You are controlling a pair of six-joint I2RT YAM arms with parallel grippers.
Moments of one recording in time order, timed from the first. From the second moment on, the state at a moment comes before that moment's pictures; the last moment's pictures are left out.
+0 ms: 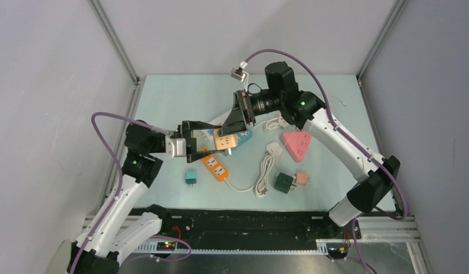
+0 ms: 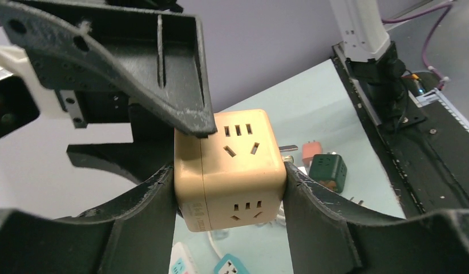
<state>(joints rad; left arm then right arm) -0.37 0.82 0.82 0.26 1.19 0.33 0.70 1.56 1.68 -0.41 -1.00 0.54</state>
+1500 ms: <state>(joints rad) -0.37 0.73 0.72 0.25 1.13 0.29 0.76 1.79 1.89 -0.84 -1.15 0.24</state>
